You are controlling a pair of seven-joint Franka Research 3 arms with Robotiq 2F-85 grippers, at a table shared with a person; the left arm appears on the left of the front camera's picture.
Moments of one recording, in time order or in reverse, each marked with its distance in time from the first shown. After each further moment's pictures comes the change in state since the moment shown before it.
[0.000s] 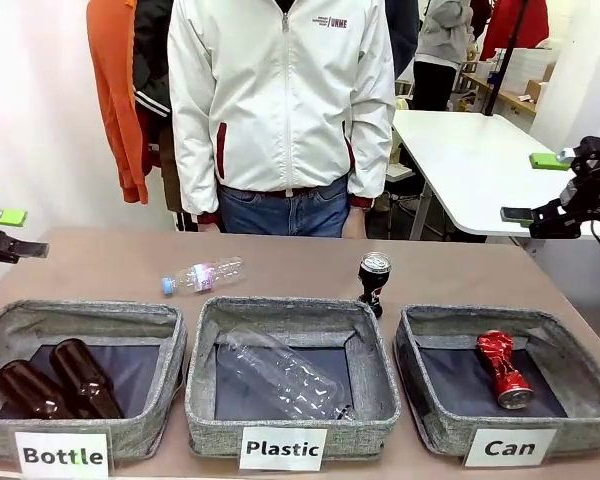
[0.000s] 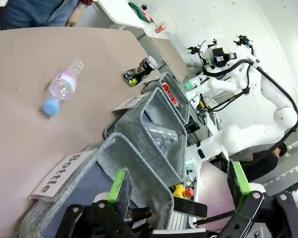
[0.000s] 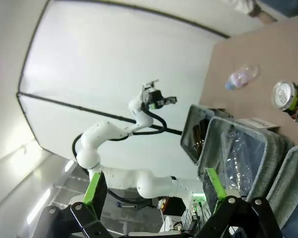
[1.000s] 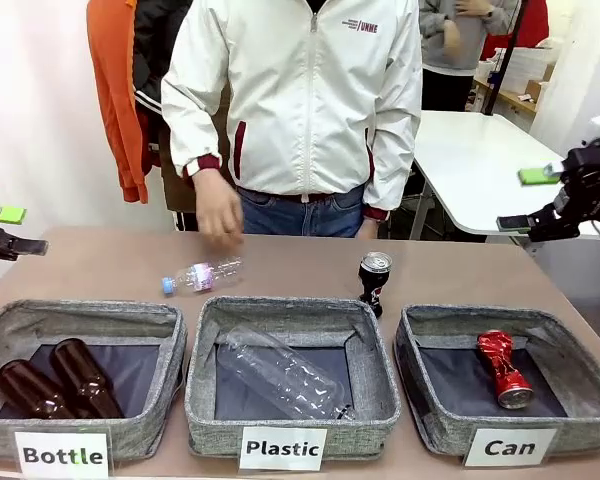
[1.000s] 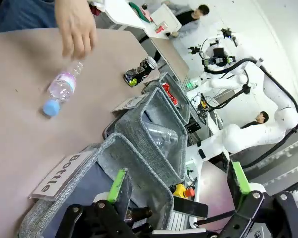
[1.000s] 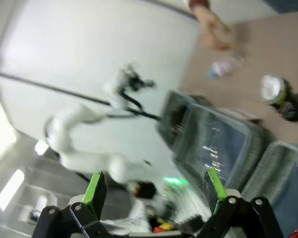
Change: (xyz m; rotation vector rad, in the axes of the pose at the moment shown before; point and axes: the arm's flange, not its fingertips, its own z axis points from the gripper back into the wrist) left arm 0.000 -0.002 0.002 0.004 -0.002 -0.003; right arm 0.006 0.010 -0.008 -0.165 0.126 0.132
